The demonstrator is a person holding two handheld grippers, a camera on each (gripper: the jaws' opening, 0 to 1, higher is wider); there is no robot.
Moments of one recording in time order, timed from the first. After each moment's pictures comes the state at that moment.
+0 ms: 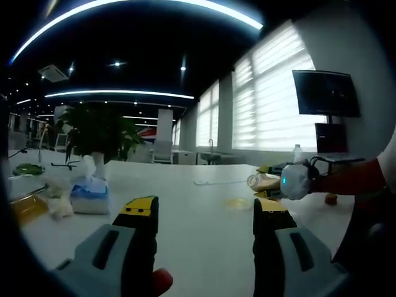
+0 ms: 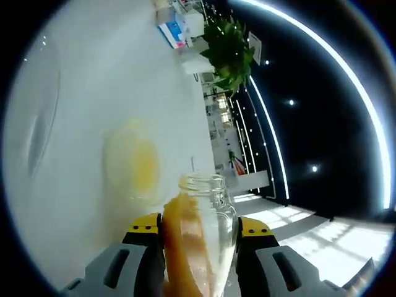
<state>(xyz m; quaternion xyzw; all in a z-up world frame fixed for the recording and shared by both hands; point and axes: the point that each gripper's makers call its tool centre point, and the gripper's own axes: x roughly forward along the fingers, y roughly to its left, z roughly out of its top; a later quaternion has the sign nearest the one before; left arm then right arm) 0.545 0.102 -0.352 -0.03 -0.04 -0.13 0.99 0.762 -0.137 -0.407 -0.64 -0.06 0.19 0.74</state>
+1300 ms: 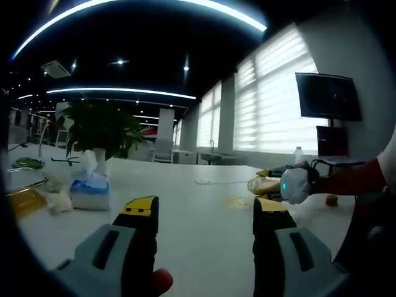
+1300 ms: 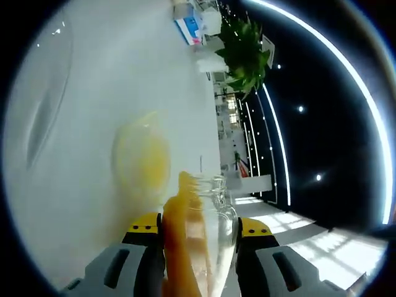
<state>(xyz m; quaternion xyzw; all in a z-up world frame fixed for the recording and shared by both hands) 0.544 0.105 -0.358 -0.04 -0.04 -0.12 0.99 0.764 -0.134 -0.421 -0.68 -0.05 0.20 0.71</state>
